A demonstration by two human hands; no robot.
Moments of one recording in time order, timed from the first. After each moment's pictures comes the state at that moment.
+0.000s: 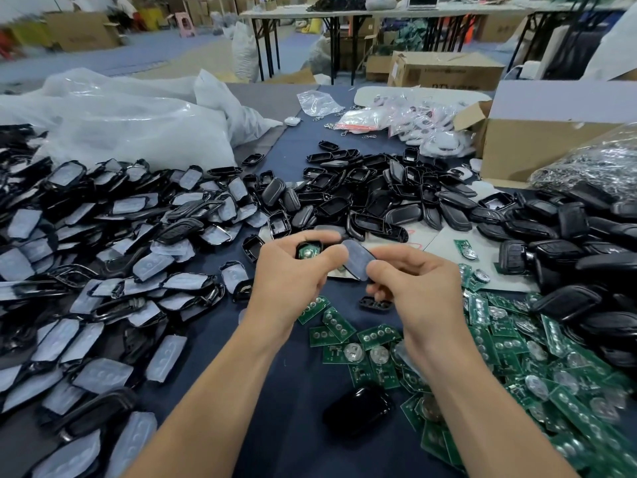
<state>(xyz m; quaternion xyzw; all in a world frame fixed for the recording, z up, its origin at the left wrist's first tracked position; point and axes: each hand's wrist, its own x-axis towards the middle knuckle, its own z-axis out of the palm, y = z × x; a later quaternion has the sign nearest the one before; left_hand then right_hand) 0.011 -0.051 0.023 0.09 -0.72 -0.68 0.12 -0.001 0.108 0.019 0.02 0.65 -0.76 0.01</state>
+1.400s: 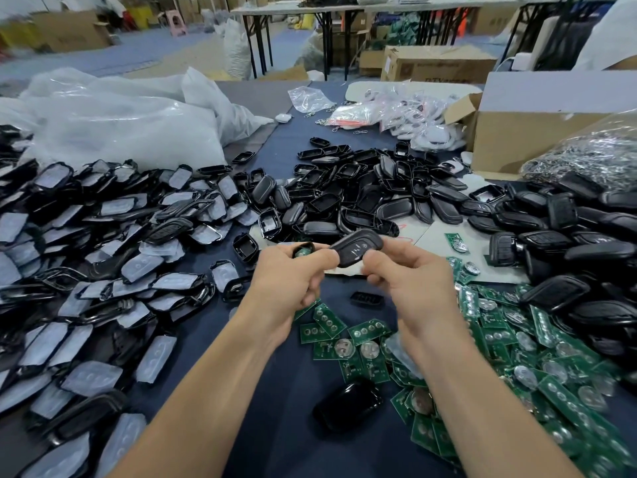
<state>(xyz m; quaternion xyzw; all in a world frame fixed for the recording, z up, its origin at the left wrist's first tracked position) 0.008 -0.045 0.016 0.13 -0.66 -0.74 0.03 -0.003 0.114 0.024 0.09 0.65 -0.76 0.02</state>
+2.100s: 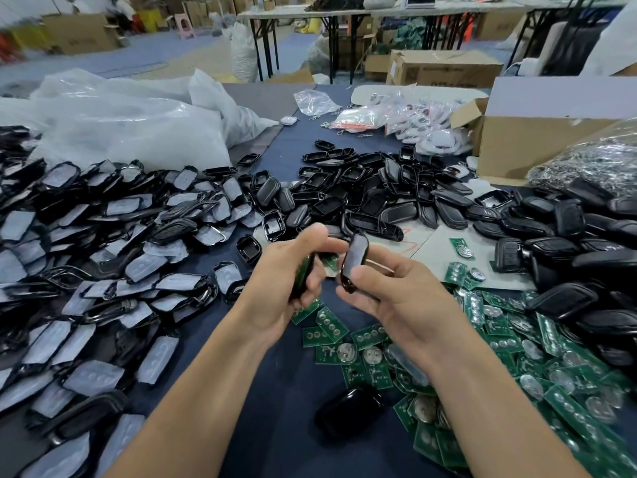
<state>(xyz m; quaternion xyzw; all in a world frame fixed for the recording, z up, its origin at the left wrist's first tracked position) 0.009 -0.060 0.019 0.03 -0.65 -0.76 -0.02 -0.008 0.117 0.012 -0.04 0.51 -0.83 0.21</state>
